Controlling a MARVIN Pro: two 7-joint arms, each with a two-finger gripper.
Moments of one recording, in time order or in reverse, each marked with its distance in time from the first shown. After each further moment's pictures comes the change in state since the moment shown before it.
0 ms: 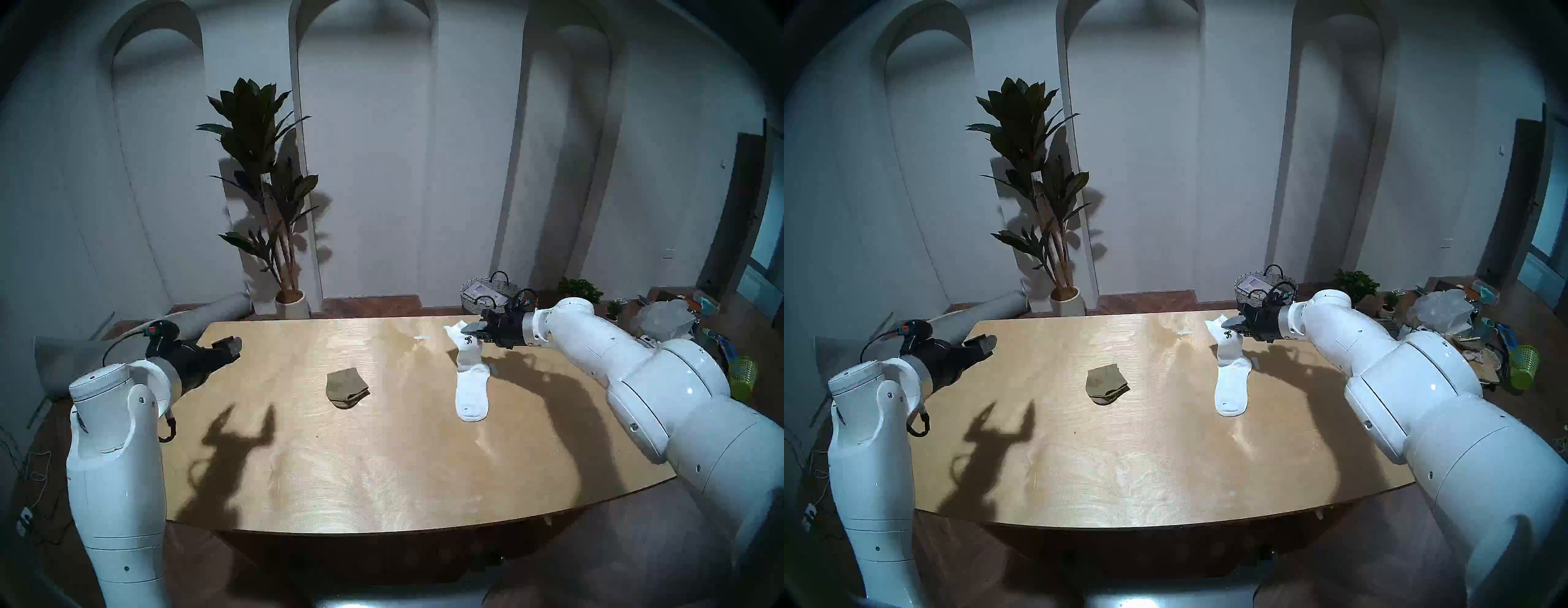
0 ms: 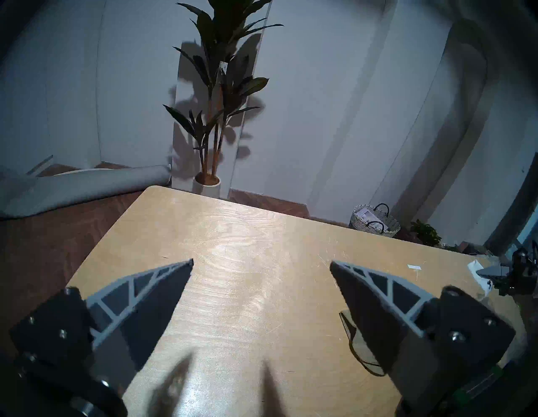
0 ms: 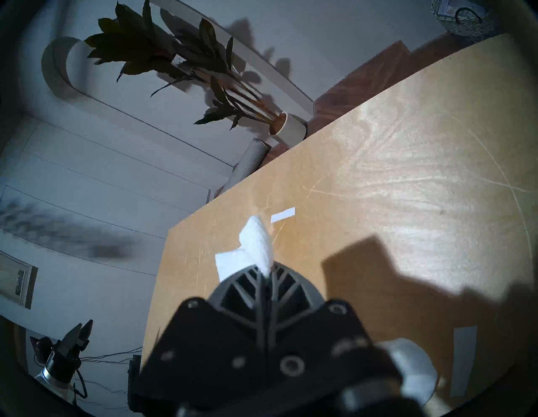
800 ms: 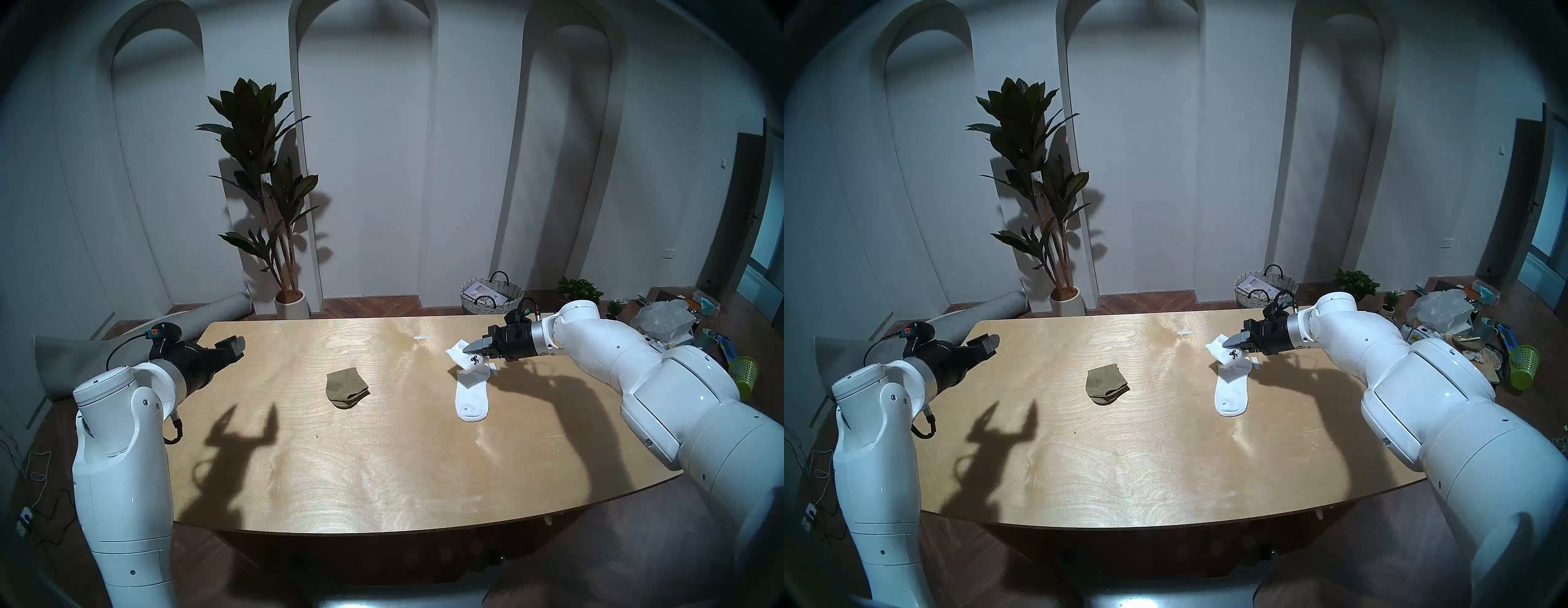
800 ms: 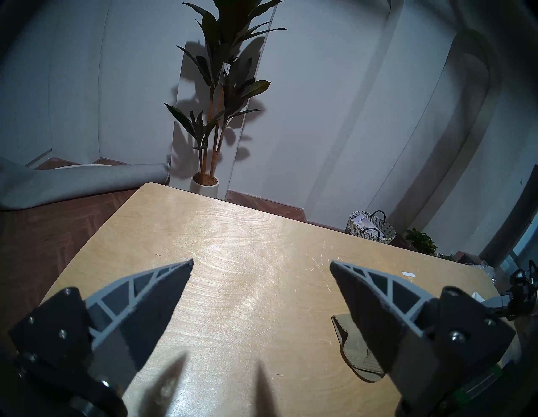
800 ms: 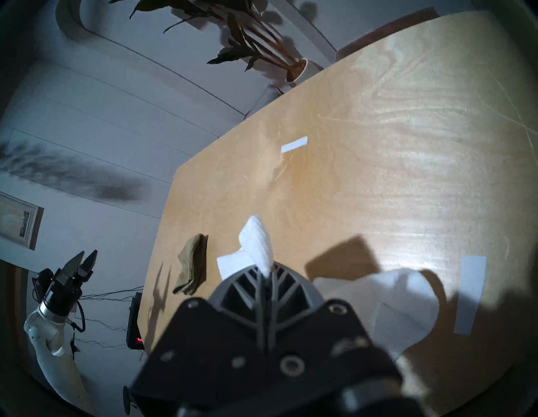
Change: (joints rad) left arm 0.001 -0.034 0.009 -0.005 -0.016 -0.015 0.017; right arm -0.031 0.065 -0.160 -0.076 -0.141 0.051 0.225
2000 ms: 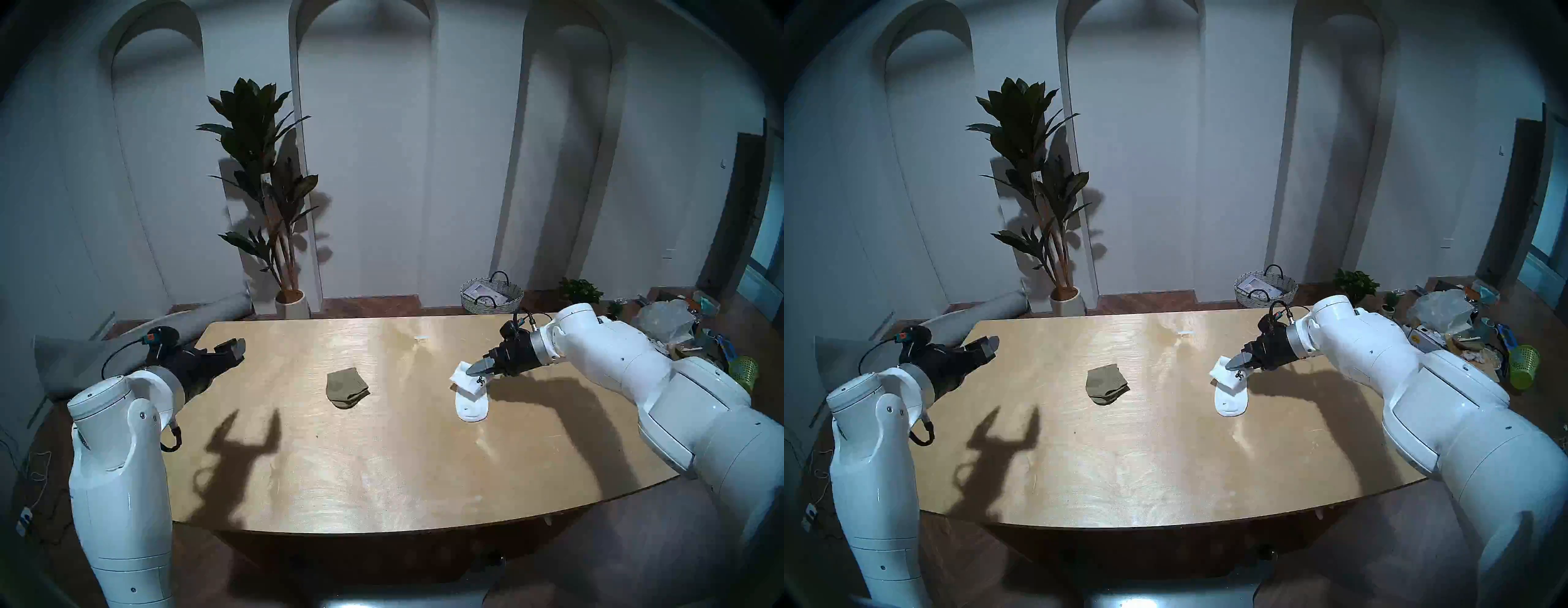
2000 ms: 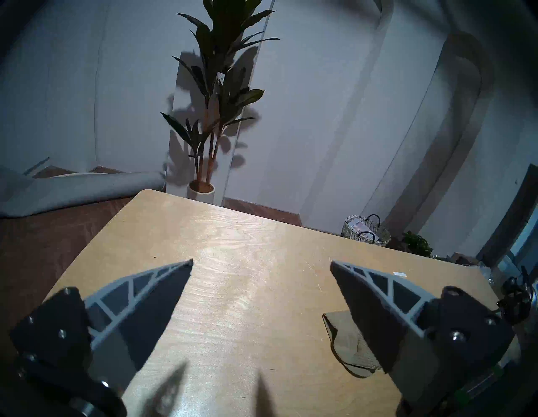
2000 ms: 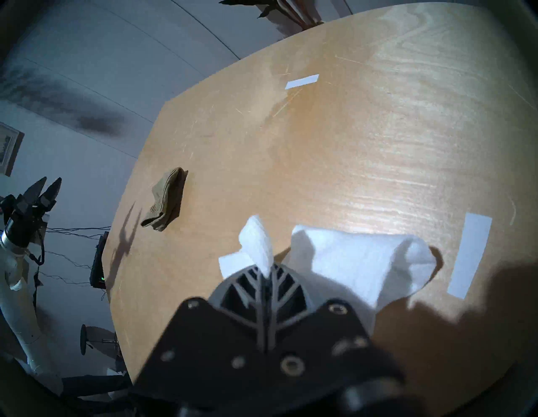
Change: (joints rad) left arm 0.077 -0.024 -0.009 -0.090 -0.002 -0.036 -0.018; right arm -0.034 0.096 -0.157 -0.195 -0.064 -0.079 0.079
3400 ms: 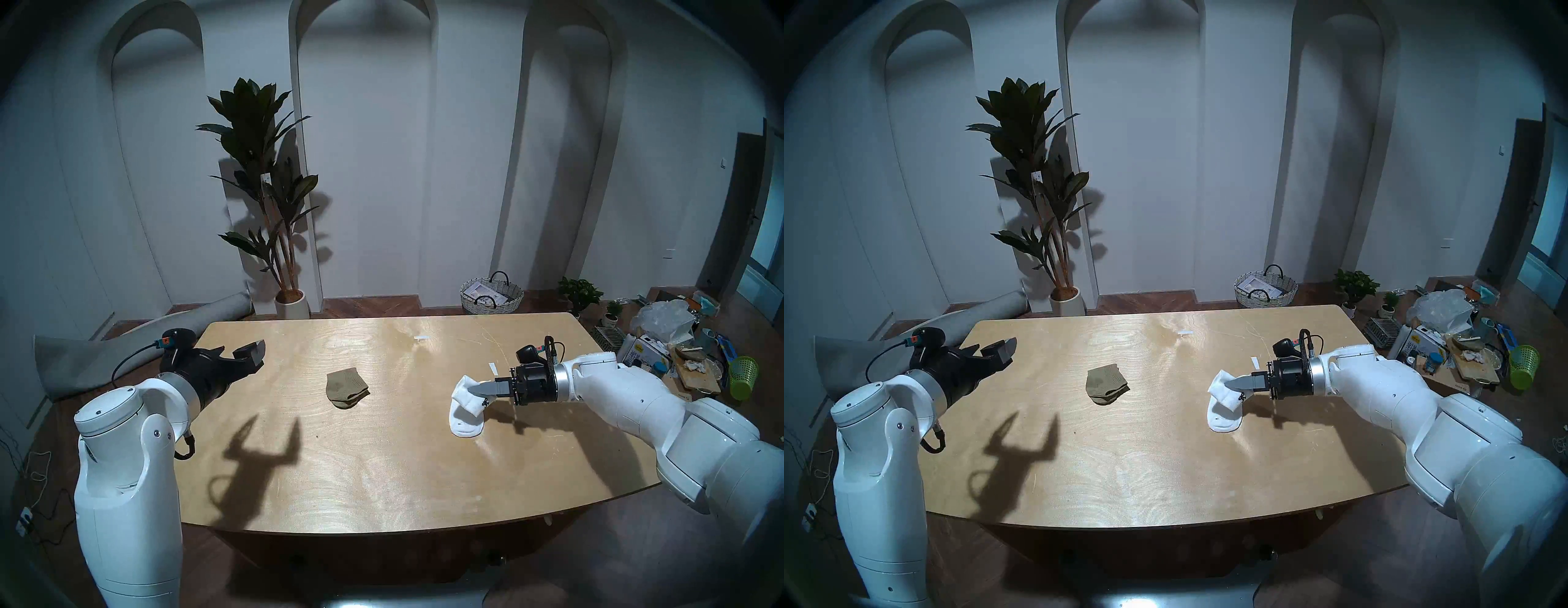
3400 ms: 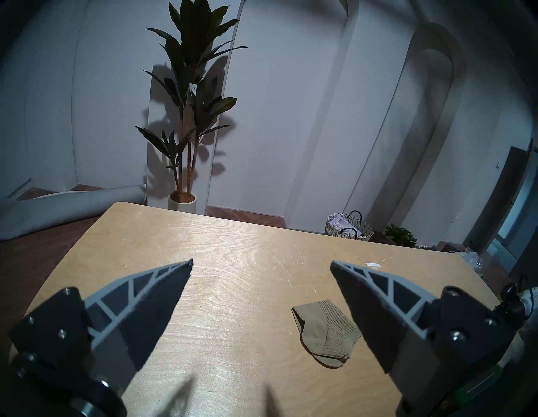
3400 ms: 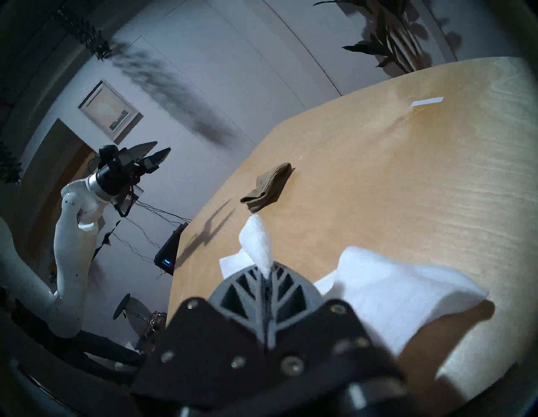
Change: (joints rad) left arm 0.070 -0.018 0.064 -0.075 0.050 -0.050 -0.033; right arm -0.217 0.085 0.049 -0.053 0.098 -0.476 0.315
